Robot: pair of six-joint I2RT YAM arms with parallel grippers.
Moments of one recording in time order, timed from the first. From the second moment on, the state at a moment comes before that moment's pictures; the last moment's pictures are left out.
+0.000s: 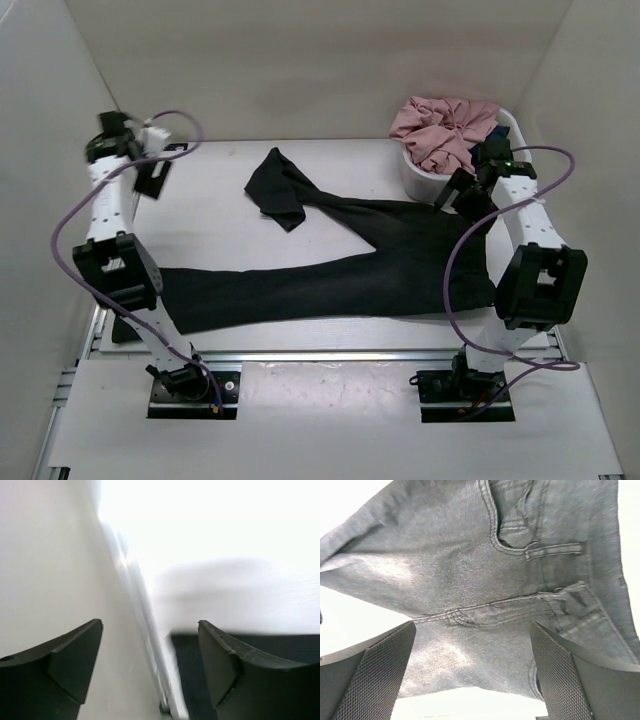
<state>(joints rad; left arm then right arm) 0.33 1.85 1.81 -0.95 -0.04 0.65 -0.05 1.70 1.46 -0.95 -0.08 0.52</state>
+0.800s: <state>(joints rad) -0.24 2.42 2.17 -0.90 0.16 0.35 -0.44 1.38 0.81 -0.93 -0.20 0.50</state>
